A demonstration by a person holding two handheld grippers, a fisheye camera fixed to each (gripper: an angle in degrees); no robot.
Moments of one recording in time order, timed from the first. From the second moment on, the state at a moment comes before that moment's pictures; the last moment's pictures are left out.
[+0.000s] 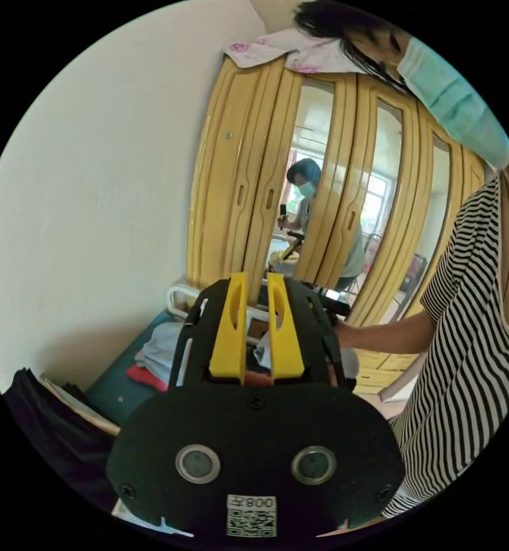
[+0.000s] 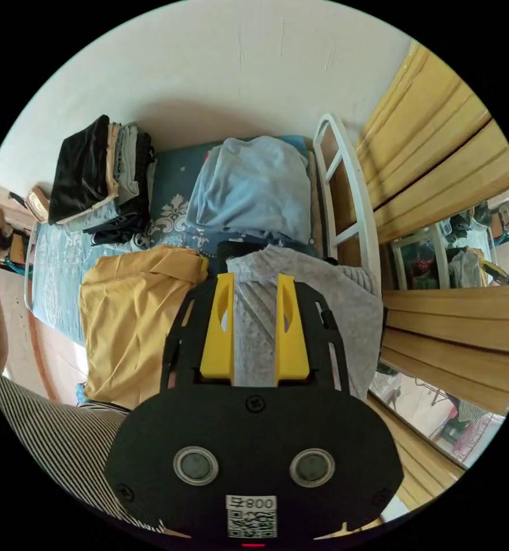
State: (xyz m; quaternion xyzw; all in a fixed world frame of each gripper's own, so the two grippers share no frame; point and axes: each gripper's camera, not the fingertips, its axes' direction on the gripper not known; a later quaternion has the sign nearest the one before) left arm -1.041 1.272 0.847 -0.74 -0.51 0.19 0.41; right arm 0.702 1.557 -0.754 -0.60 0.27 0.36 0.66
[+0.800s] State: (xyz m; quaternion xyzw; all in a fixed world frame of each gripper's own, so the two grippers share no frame) left arm -0.873 1.274 0.757 -0.72 -0.58 -0.05 0.38; right arm 0.707 1.492 -1.112 -0.57 0.37 0.50 0.55
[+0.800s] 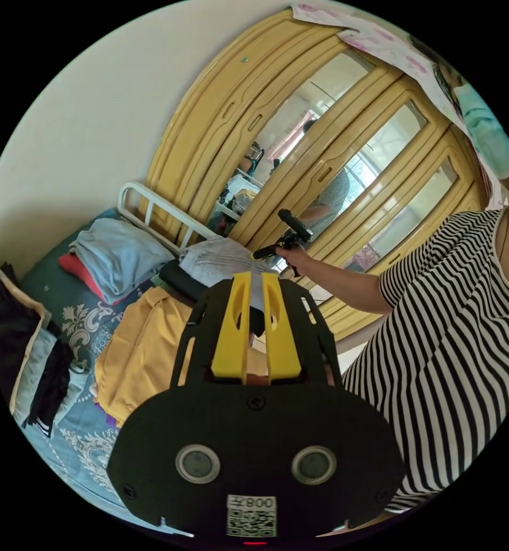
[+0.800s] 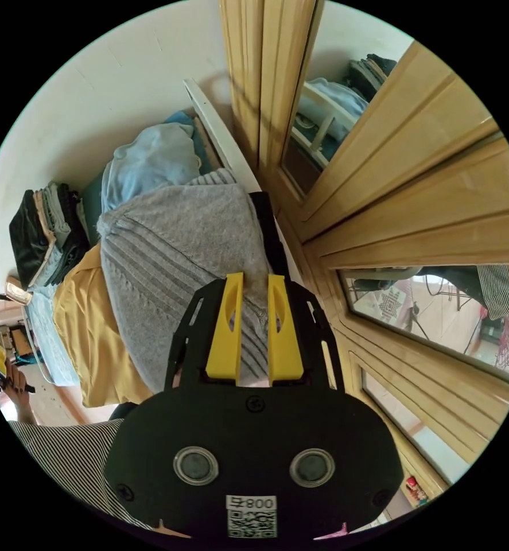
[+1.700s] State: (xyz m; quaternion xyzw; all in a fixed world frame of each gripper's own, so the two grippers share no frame) left arm -0.807 1.168 0.646 -0.64 -0.63 -0.14 0.42; right arm 0.560 1.346 -1.033 -0.50 0.16 0.43 0.73
